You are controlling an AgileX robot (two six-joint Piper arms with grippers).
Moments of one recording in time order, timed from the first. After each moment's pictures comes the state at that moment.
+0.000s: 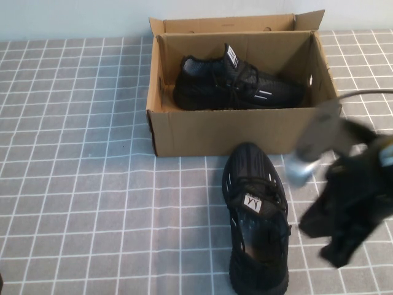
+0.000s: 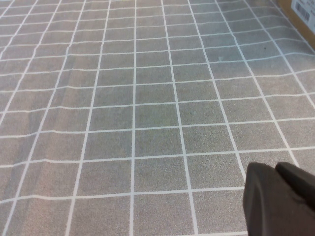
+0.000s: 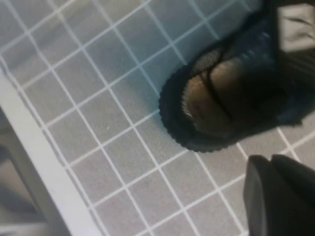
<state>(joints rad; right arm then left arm) 0.61 1.28 -1.10 0.31 1.10 -0.47 0.01 -0.01 0.03 -0.11 0.39 0.21</state>
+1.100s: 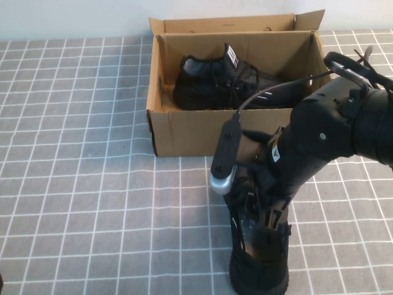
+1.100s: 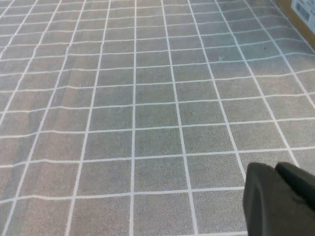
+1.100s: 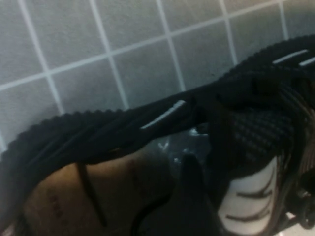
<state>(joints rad) 0.71 1.69 -1.26 0.03 0.85 -0.58 0.01 -0.01 0.03 -0.11 0.39 0.21</state>
